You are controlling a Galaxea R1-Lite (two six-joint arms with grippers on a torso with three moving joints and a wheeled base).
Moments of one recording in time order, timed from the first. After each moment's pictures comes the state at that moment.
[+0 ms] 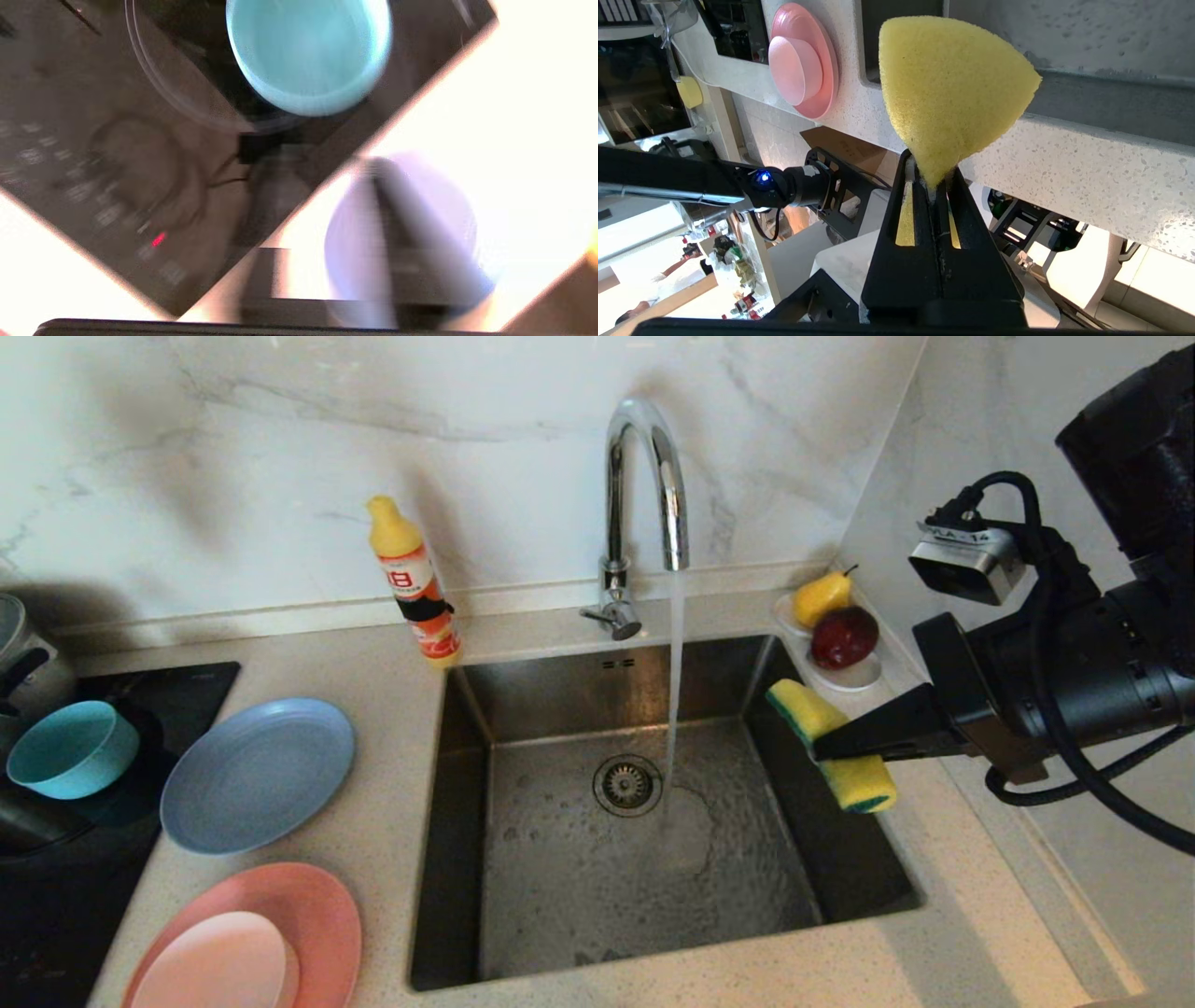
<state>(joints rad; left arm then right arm) 0.69 1.75 -1.58 0.53 -0.15 -0.42 0.53 1.54 -1.59 0.74 0.38 0.57</state>
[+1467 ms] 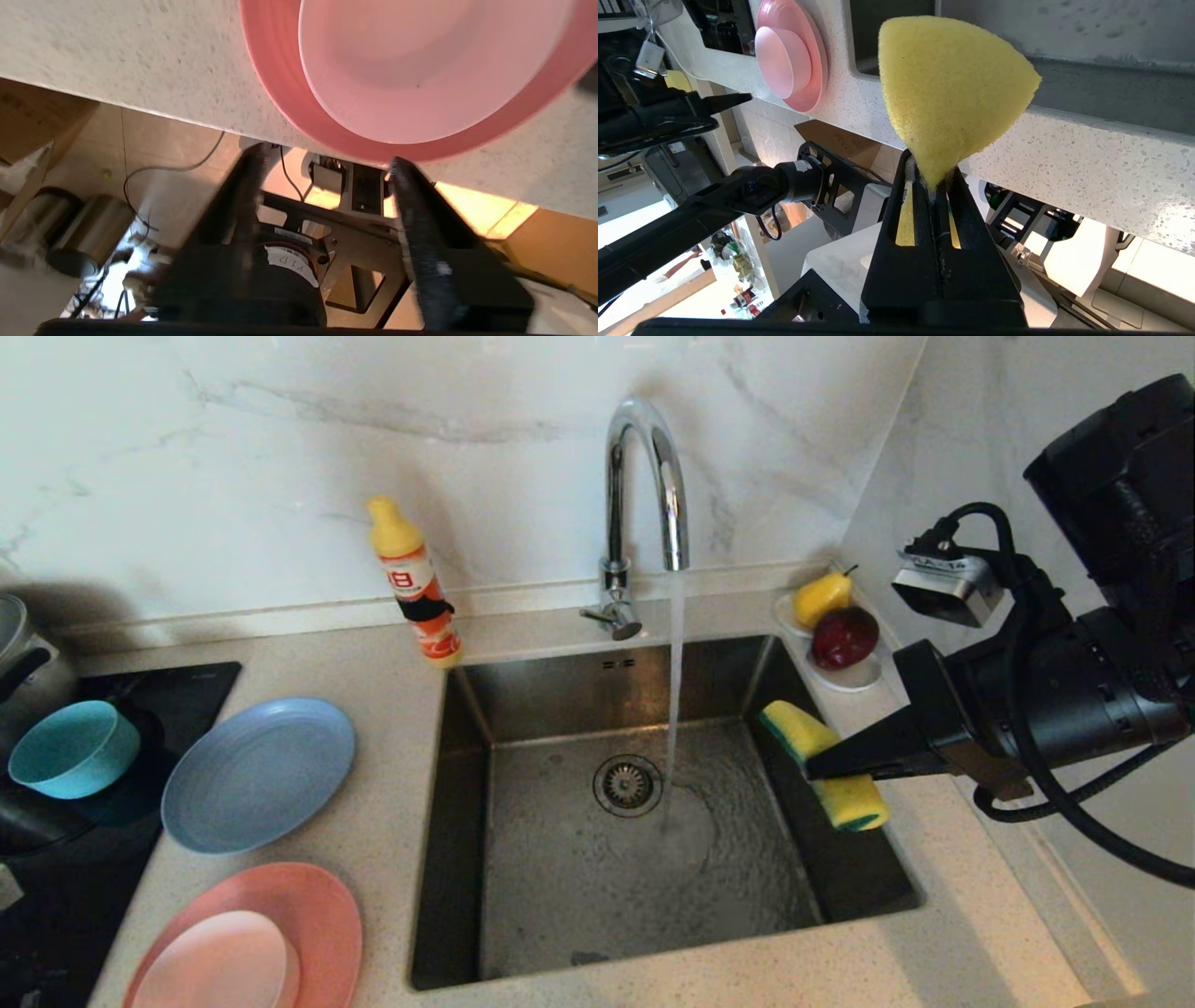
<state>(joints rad) 0.44 1.16 -0.69 0.69 -0.16 0.01 0.53 1.56 -1.56 0.72 0.38 0.57</state>
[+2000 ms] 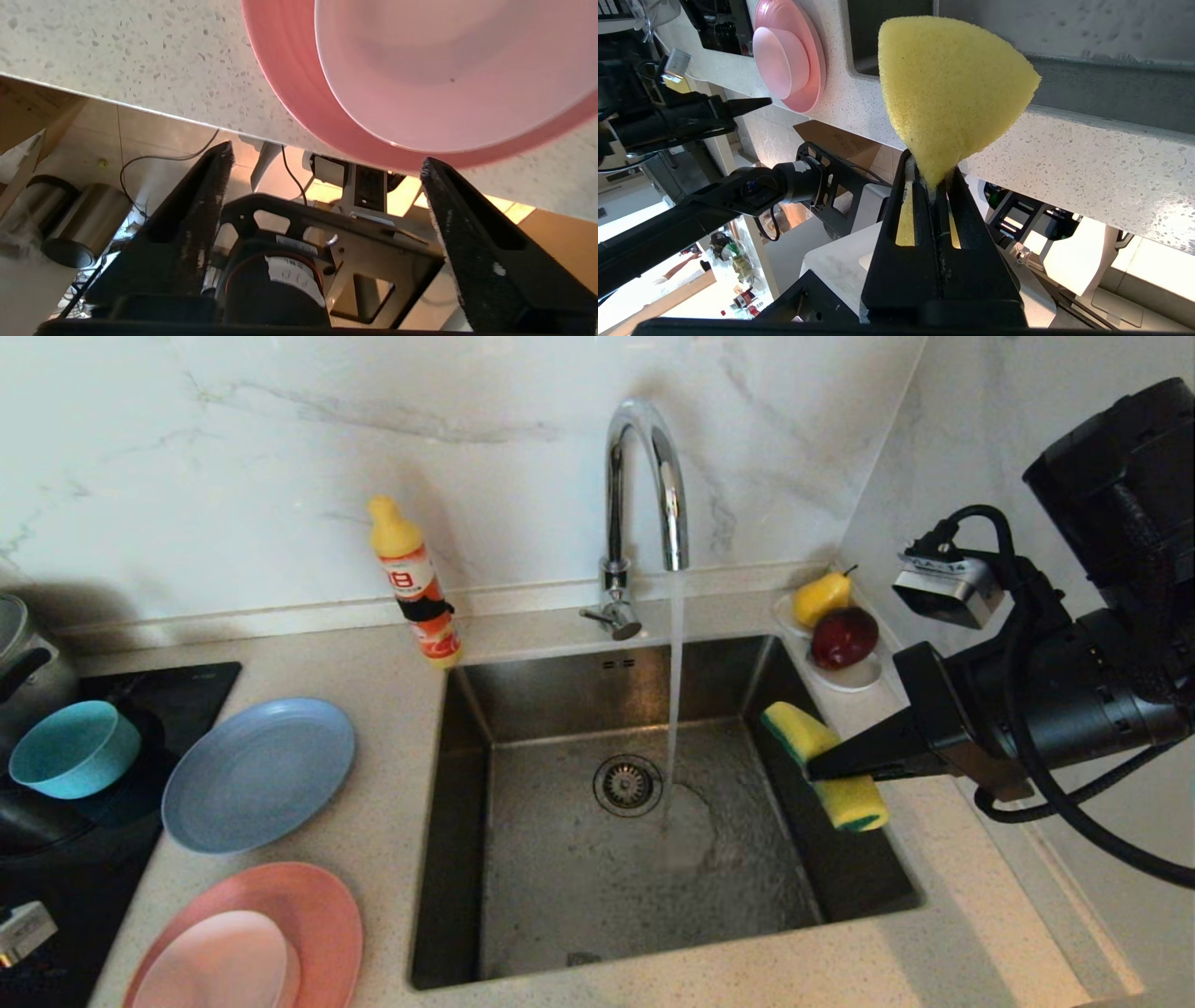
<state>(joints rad) 0.44 1.21 -0.55 0.55 -0.16 0.00 0.53 1.56 -1.55 0.72 0.38 0.57</state>
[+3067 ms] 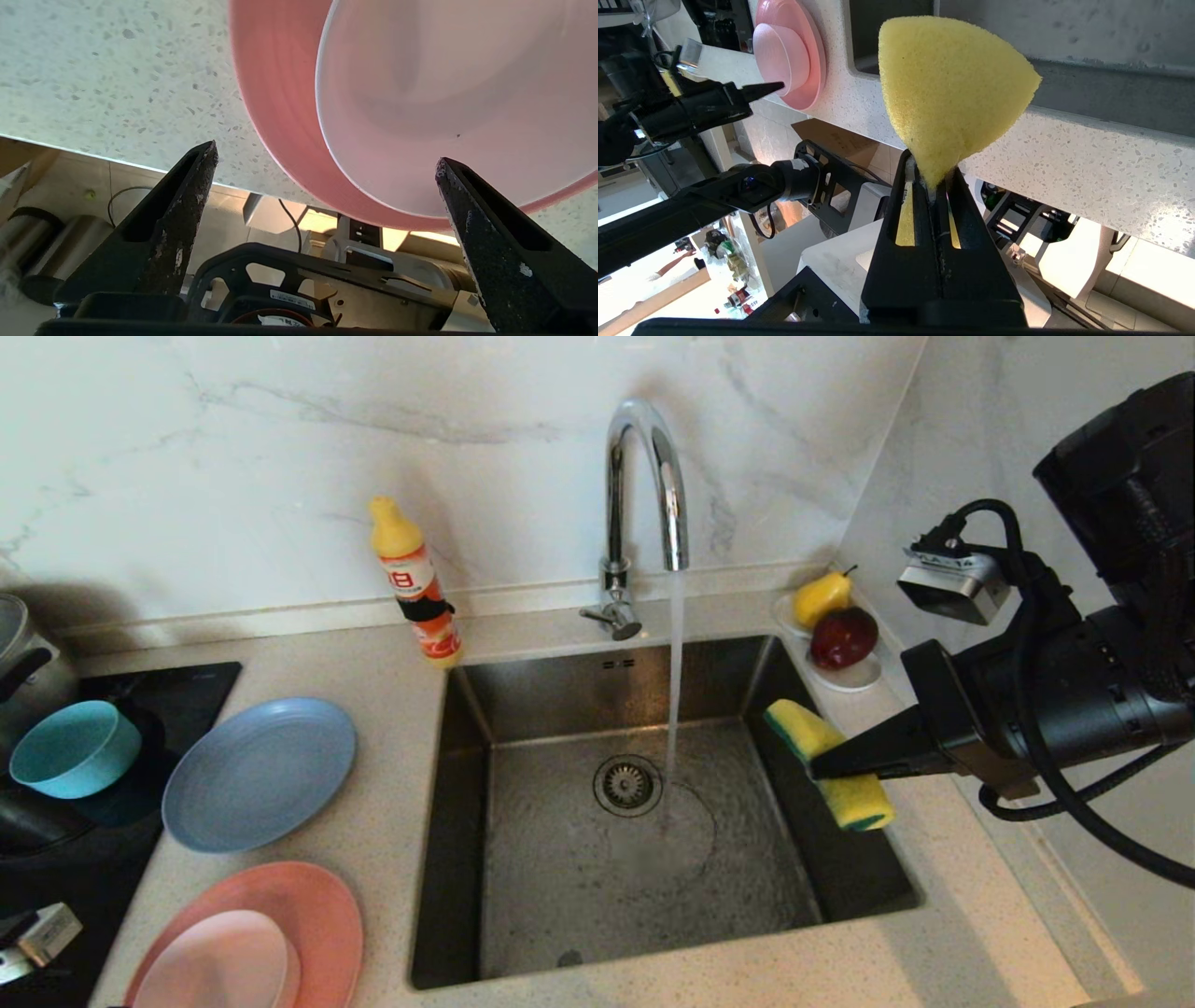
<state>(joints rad) 0.43 1.26 -0.41 0.26 -0.18 -0.02 0.53 1.55 -1.55 0.72 0.38 0.55</state>
